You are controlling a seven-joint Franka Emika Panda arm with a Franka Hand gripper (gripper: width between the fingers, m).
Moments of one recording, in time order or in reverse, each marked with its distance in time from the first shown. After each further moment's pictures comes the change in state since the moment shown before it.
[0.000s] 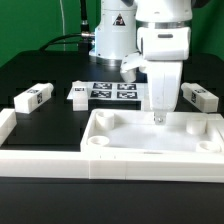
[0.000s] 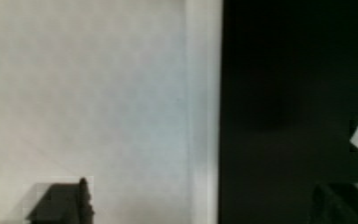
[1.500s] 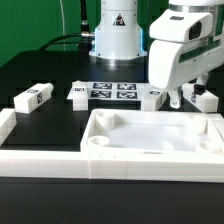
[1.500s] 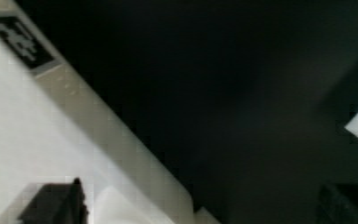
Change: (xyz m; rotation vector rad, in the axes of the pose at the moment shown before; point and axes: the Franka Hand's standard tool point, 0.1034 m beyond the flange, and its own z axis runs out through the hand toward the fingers) arm 0.062 -0.028 -0.019 0.009 0.000 0.769
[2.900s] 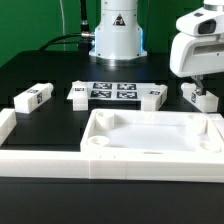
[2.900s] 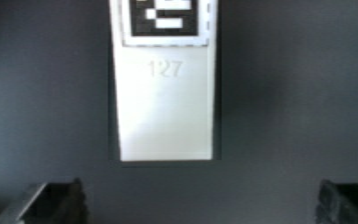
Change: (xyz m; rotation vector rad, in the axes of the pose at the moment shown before) arm 0.006 -0.081 0.008 0.025 0.005 0.462
